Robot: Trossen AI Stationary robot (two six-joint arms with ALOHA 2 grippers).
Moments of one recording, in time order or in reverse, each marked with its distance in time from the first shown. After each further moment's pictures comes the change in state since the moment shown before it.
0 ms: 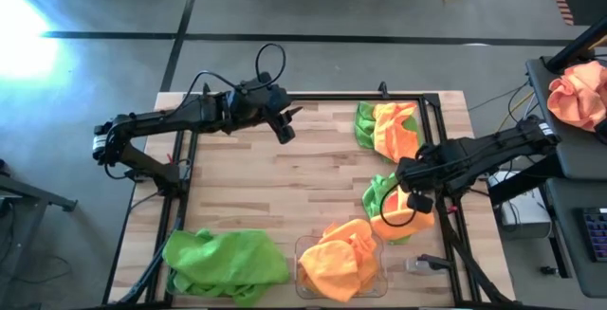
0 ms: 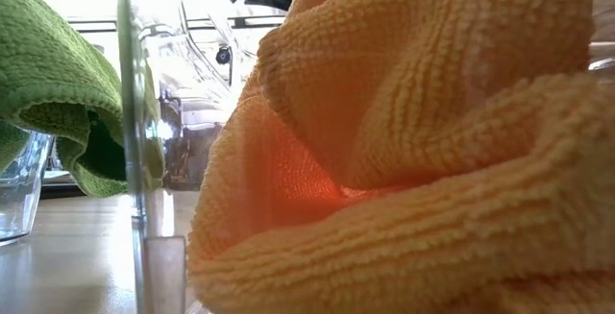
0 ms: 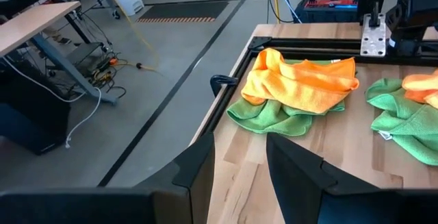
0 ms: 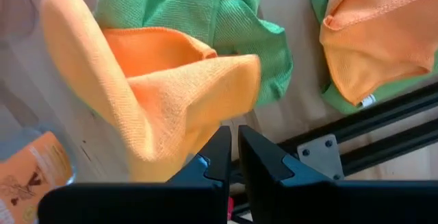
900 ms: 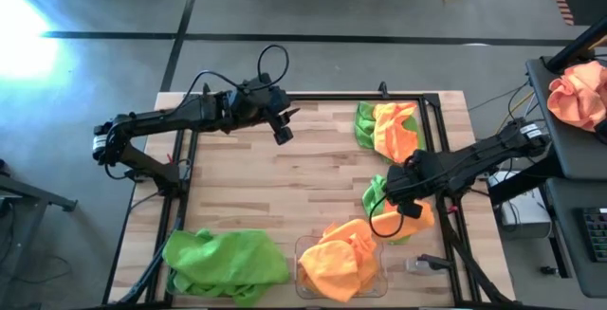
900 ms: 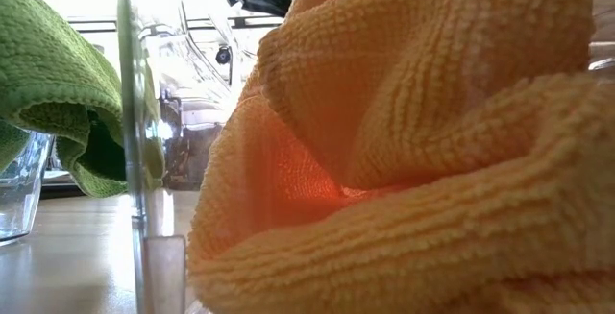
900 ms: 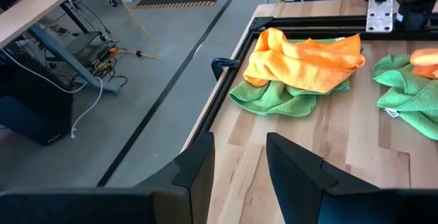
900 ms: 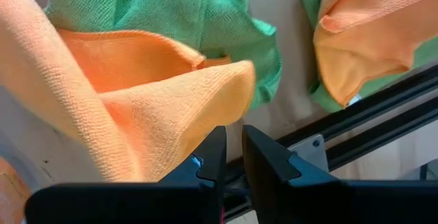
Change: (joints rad) left arm 0.014 0.000 0.000 -0.061 0.002 0.018; right arm 0.044 0.155 -0.019 0.025 0.066 0.054
